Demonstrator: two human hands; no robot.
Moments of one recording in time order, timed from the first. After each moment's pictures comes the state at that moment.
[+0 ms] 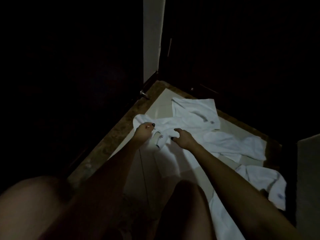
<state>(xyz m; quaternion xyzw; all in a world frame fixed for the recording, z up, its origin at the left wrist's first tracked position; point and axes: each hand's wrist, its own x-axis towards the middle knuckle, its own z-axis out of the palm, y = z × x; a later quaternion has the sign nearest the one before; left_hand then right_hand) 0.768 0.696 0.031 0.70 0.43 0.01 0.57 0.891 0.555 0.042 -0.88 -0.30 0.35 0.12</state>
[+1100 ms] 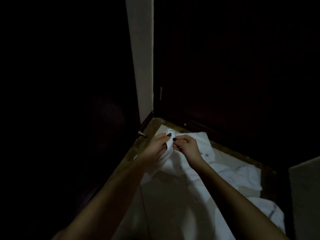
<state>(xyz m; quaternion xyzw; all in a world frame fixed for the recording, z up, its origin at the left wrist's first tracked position) 0.856 0.705 0.219 0.53 0.33 0.04 0.78 0.935 0.589 0.224 -0.74 -0.11 0.32 0.59</state>
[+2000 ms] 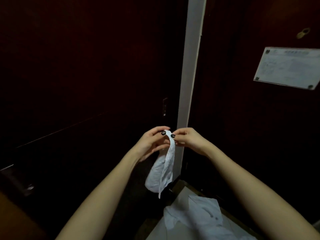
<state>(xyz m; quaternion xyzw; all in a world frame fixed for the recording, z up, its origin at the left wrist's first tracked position) 0.594 0.687 0.901 0.57 0.15 0.22 0.78 0.758 0.577 0.926 -0.62 -0.48 0.39 0.48</state>
